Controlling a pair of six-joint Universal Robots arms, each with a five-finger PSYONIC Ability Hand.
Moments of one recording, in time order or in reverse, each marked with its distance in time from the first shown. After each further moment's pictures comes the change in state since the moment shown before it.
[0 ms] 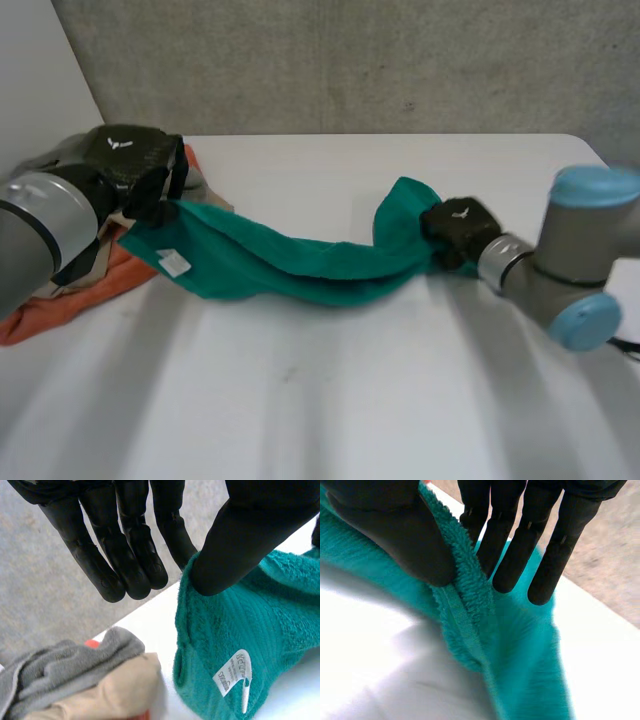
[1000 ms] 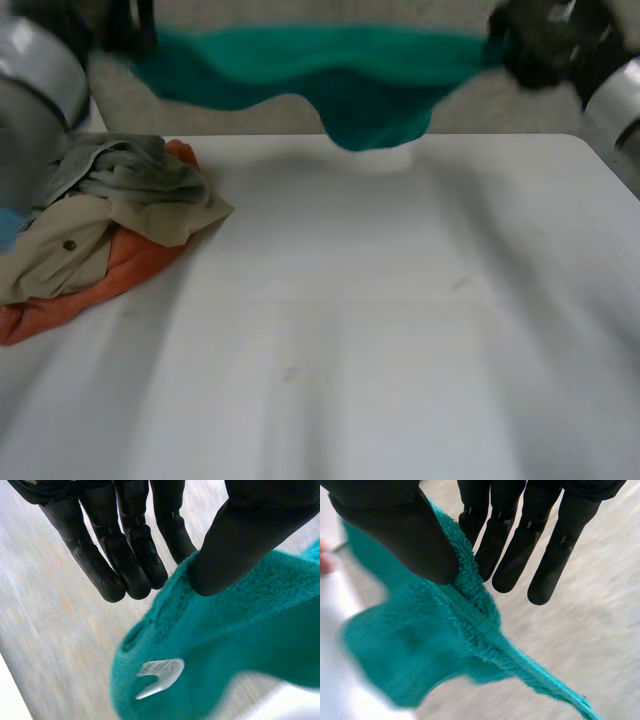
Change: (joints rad) left arm -0.026 -0.104 0.261 0.328 -0.092 -0.075; right arm -0.163 -0.317 -0.130 -0.141 -0.257 0.001; left_hand 0.000 0.002 0.003 0.003 0.005; right_hand 0.000 0.000 0.005 0.001 0.038
